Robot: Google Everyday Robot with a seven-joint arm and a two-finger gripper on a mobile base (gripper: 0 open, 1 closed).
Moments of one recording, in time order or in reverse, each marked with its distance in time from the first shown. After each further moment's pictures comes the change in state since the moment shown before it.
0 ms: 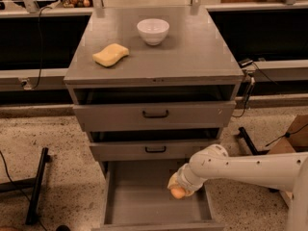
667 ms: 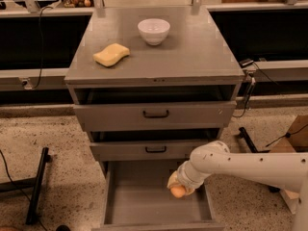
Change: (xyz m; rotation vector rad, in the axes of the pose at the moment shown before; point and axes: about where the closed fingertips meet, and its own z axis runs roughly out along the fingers) arm -0.001 -0.005 -0.012 0.008 -0.035 -0.032
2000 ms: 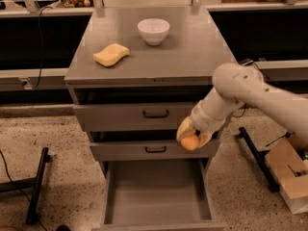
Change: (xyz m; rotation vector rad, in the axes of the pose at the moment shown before) arm 0.047 -0.073 -0.234 0.053 -0.063 -0.126
